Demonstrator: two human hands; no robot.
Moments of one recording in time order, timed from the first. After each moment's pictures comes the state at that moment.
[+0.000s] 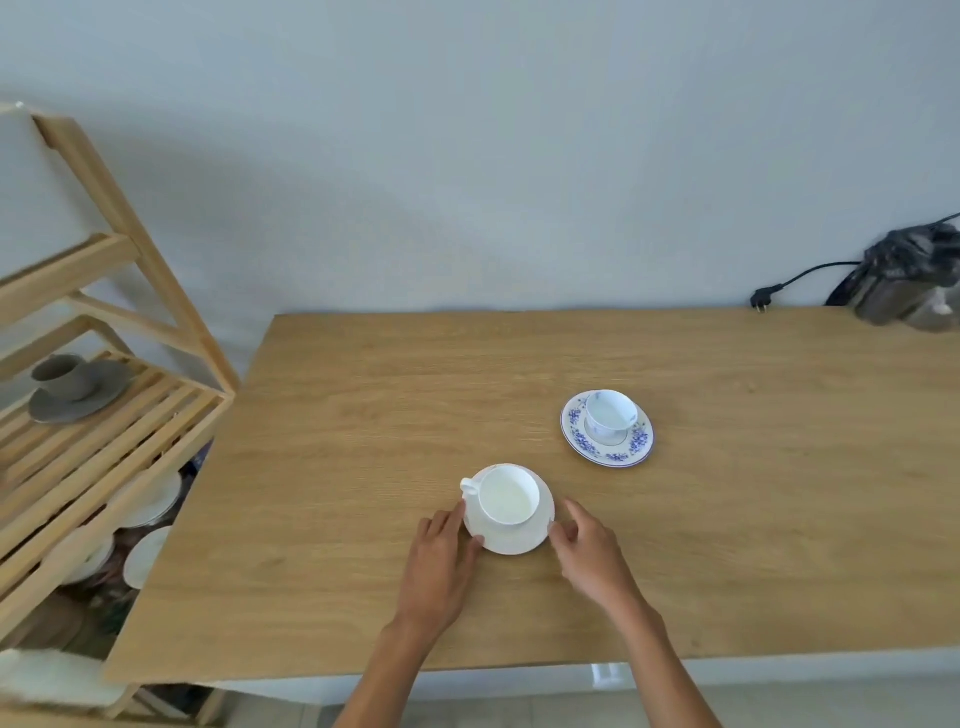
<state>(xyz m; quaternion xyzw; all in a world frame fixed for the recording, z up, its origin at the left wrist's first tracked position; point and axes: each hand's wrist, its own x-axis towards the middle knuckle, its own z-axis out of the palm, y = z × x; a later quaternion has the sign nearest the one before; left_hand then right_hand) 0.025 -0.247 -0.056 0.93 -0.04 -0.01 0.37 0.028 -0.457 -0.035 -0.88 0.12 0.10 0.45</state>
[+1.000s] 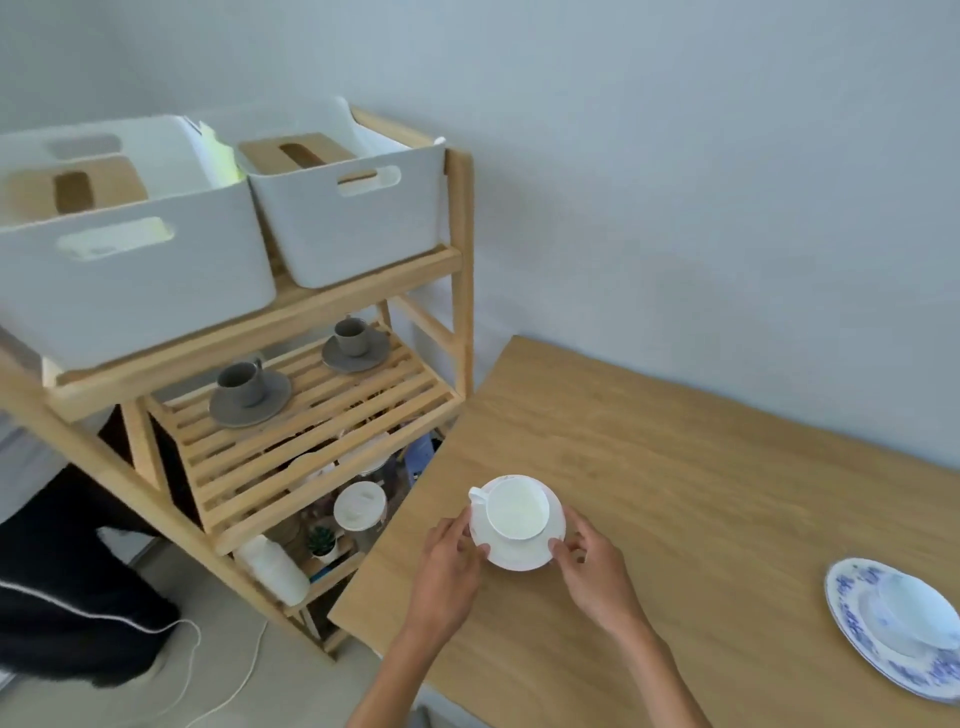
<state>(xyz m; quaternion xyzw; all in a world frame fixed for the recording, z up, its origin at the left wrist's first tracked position) 0.022 -0.045 -0.020 0.85 0.20 0.09 0.47 0.107 -0.226 -0.013 -0.85 -0.09 0.18 0.48</state>
